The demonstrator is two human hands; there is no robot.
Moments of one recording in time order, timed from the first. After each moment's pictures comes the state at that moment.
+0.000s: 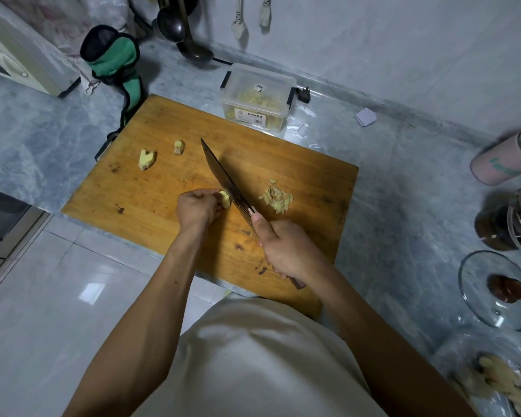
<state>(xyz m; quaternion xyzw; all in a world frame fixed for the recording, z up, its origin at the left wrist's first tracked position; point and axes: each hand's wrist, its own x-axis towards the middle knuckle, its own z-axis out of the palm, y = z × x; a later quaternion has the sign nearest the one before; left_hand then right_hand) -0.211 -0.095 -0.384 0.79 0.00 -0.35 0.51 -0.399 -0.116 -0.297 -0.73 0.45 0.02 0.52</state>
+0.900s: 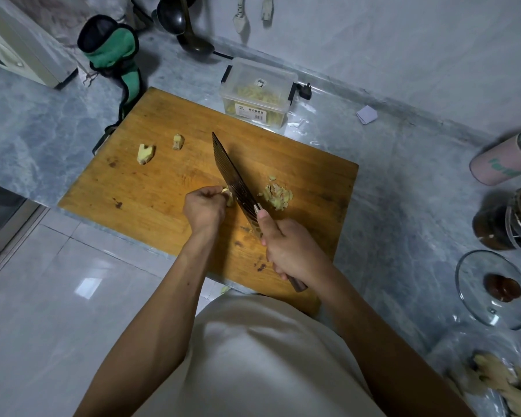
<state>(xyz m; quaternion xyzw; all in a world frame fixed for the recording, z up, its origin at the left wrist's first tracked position) -0.229 -0.100 -0.390 0.80 0.00 -0.32 0.51 -0.403 -0.111 -0.295 -0.70 0.46 0.01 0.55</state>
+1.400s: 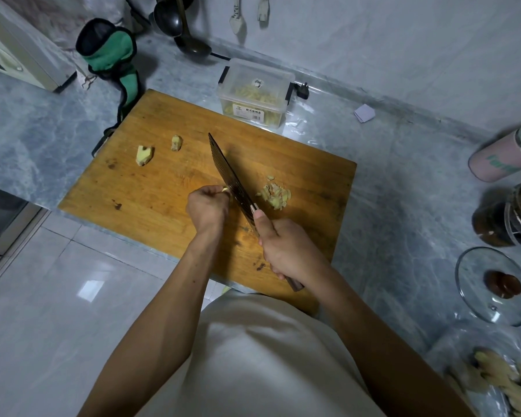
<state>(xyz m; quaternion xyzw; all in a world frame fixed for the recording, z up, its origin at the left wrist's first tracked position) -0.238 -0.106 -0.388 0.83 -0.02 -0.27 0.48 -0.402 -0.109 -0.293 -0.71 0.46 0.01 0.53</state>
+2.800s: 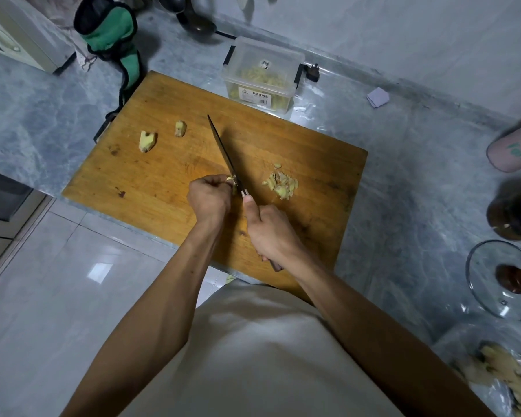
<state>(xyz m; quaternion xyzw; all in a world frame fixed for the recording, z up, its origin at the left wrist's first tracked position) -0.233 -0.101 -0.389 0.83 -0.05 -0.27 0.49 -0.366 -0.107 -0.327 -0.71 0.46 -0.02 0.53</state>
